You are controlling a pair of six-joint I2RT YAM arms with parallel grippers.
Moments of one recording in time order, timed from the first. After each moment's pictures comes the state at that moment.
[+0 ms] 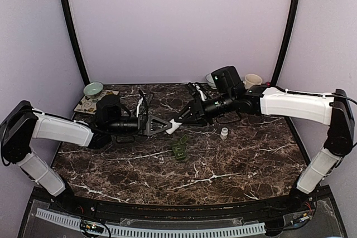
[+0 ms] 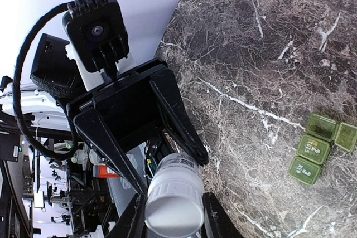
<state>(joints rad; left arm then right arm) -0.70 1.52 0.68 0.71 0.77 -0.78 0.81 1.62 1.26 -0.23 -0.69 0.72</state>
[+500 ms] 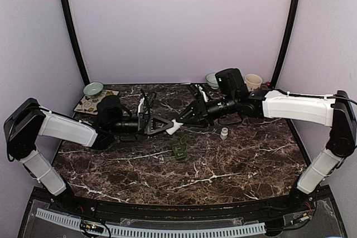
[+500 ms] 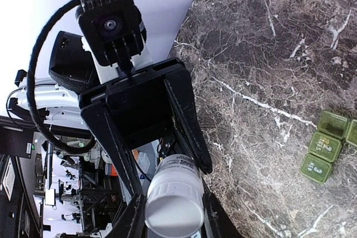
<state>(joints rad) -0.70 1.59 0.69 0.87 0.85 -0.90 0.80 1.60 1.19 -0.13 -0.74 0.77</state>
